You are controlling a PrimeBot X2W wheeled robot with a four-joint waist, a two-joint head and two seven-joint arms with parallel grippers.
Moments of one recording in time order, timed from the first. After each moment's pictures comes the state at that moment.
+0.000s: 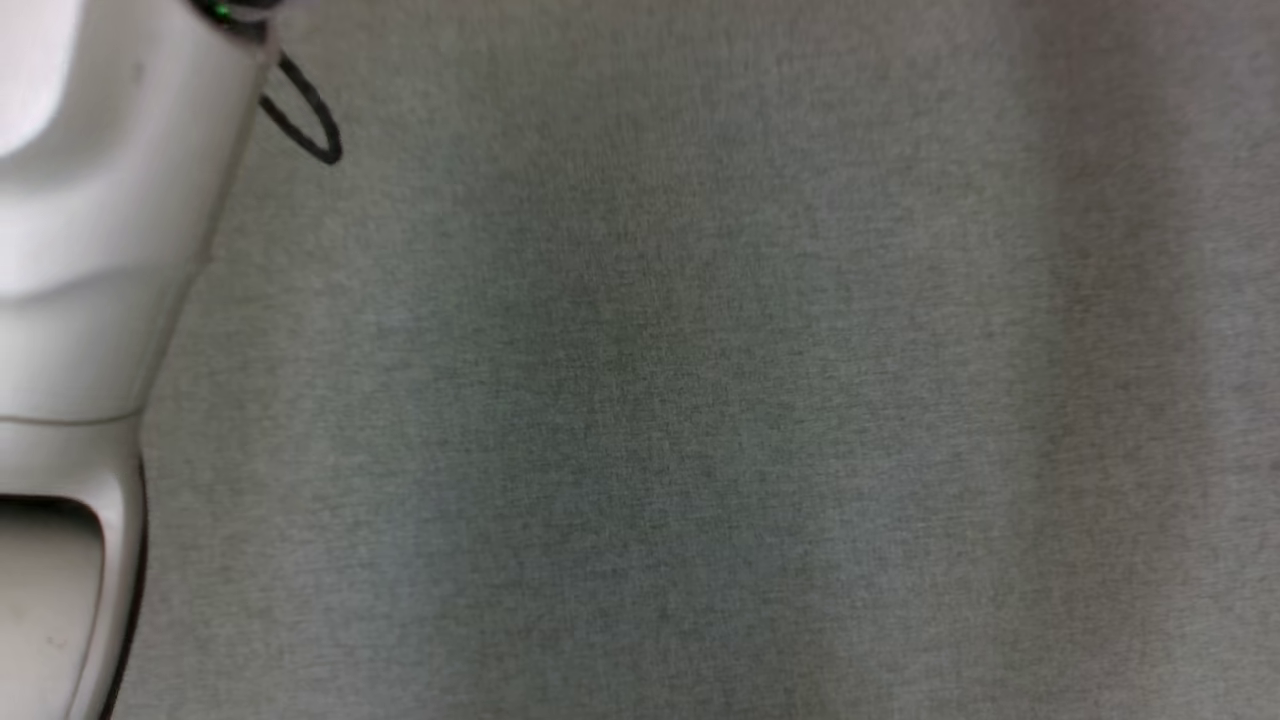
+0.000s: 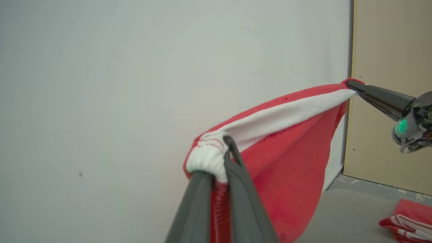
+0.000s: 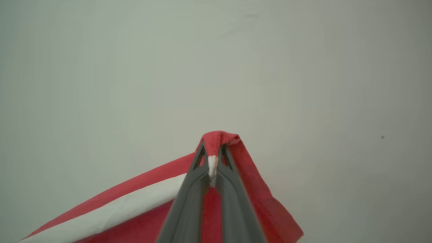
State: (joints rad) left arm -1.53 0.30 -0.57 0.39 -0.55 -0.13 -0.11; right arm -1.34 -0.09 -0.15 0.30 0.69 0.13 0.07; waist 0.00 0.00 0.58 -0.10
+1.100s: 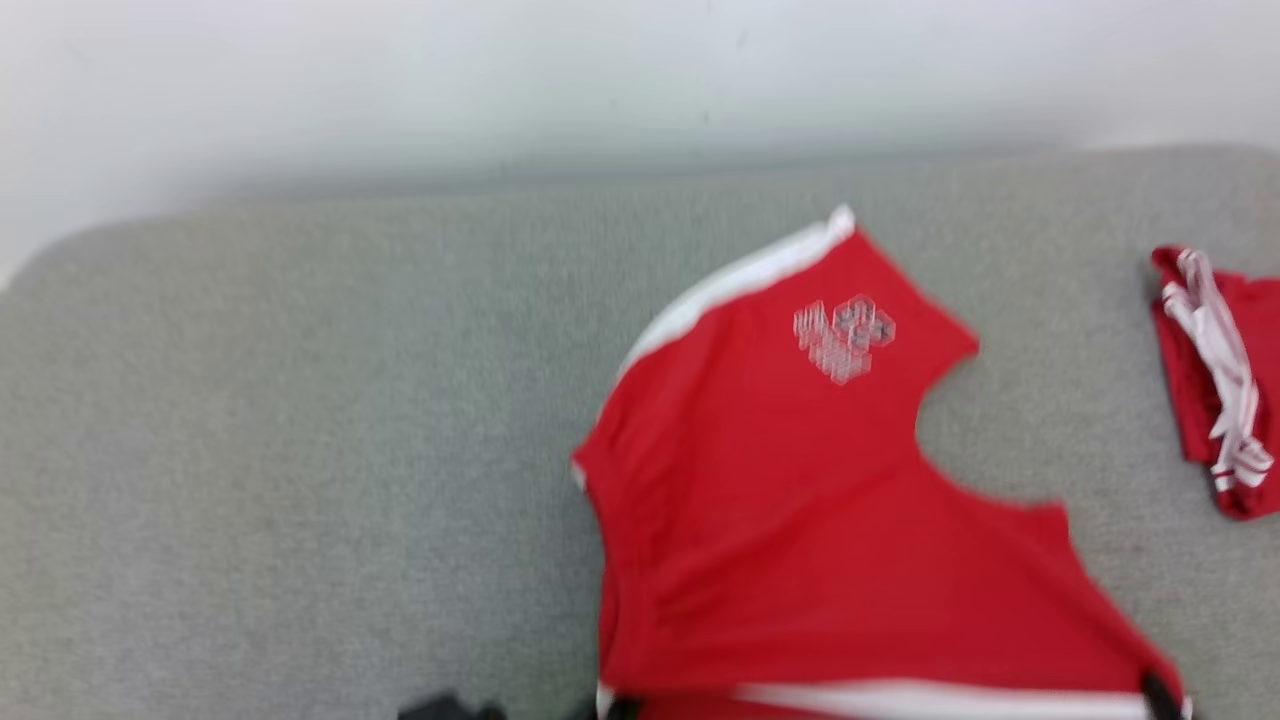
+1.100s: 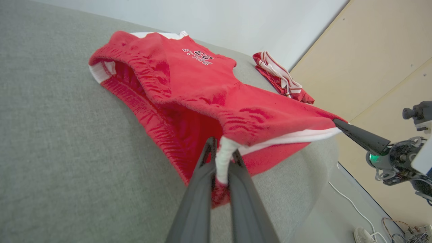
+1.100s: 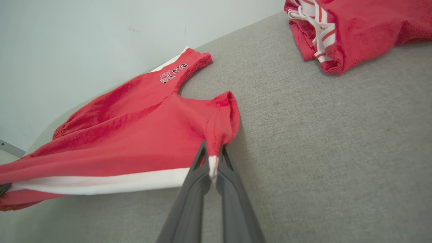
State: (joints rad) left arm -0.16 0.36 -0.76 0.06 -0.66 -0.04 -0.26; right arm 0.22 -0.38 0.12 -0.04 0.84 0.13 -0.08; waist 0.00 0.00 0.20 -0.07
